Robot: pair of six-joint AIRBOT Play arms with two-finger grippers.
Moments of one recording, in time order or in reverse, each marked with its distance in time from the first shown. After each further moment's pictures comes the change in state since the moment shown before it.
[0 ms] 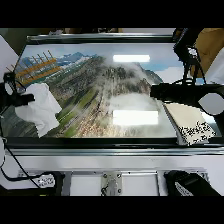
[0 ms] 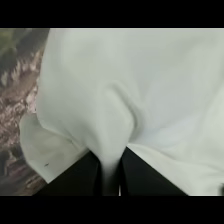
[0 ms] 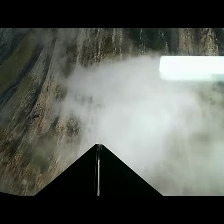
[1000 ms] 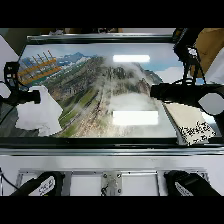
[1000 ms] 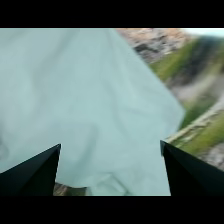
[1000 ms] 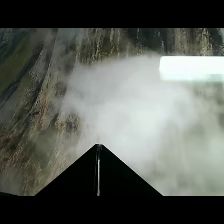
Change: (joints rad) left arm -0.094 0.269 -0.155 -0.049 -0.099 0.046; right arm 0.000 0.000 0.000 0.000 0.000 0.000
